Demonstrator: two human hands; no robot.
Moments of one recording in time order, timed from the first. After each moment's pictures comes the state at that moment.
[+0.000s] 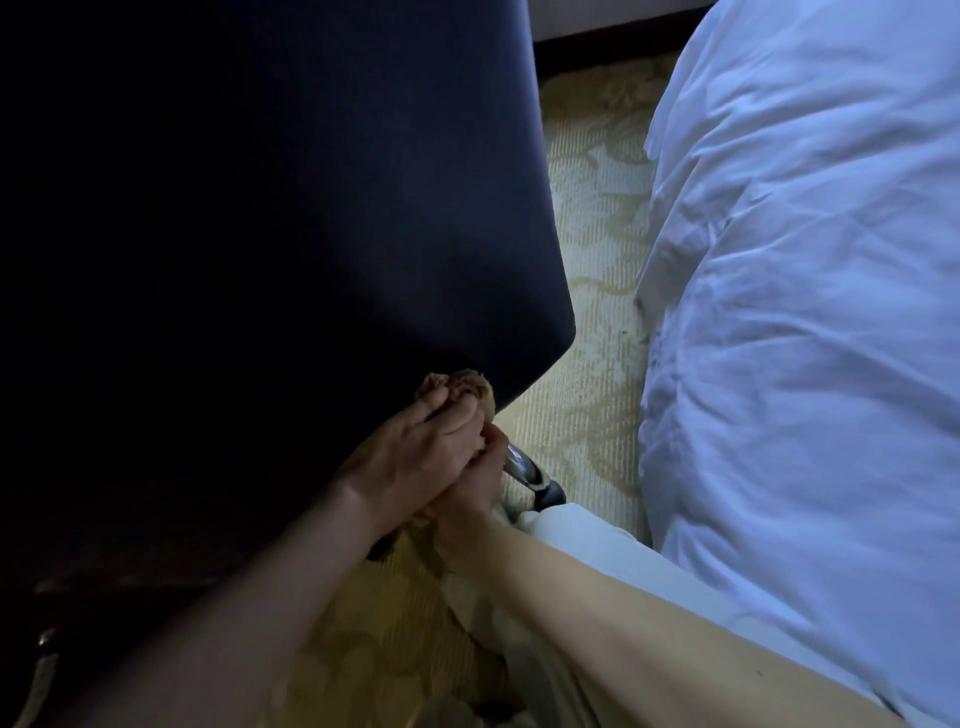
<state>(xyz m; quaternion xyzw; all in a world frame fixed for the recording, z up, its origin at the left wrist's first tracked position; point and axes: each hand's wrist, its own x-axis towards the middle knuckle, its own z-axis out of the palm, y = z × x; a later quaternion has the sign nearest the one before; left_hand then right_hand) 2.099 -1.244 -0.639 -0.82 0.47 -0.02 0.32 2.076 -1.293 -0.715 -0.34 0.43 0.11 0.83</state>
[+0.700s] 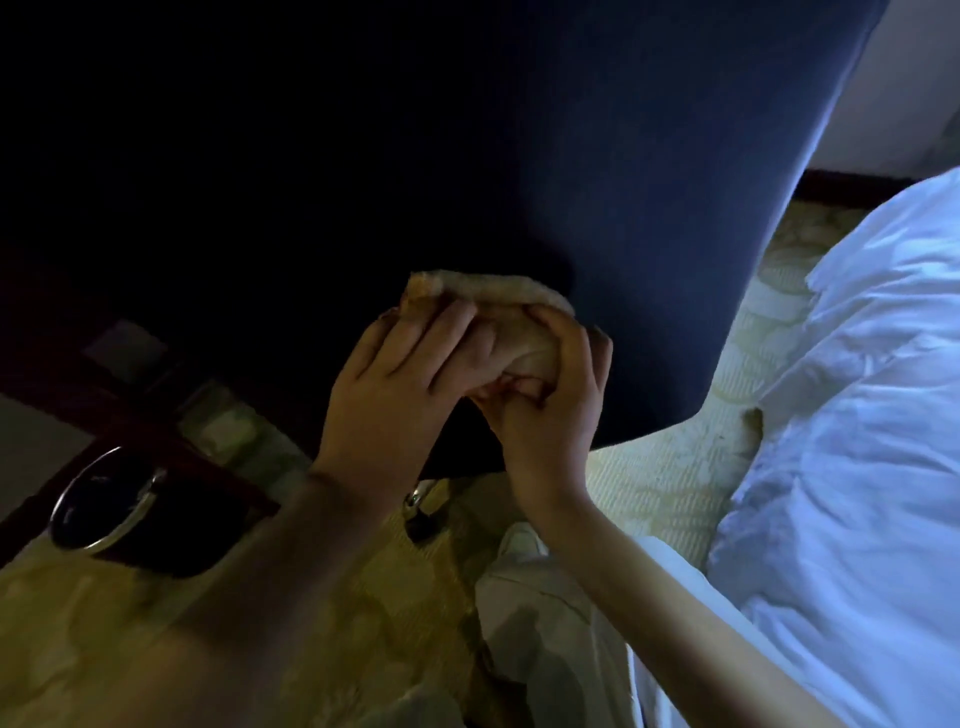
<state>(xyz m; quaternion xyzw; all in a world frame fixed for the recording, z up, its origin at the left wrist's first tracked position) 2.019 -1.169 -0.532 -0.90 0.17 -0.37 0.17 2.043 -1.291 -0.563 -0.67 -0.02 -0.15 0.73</state>
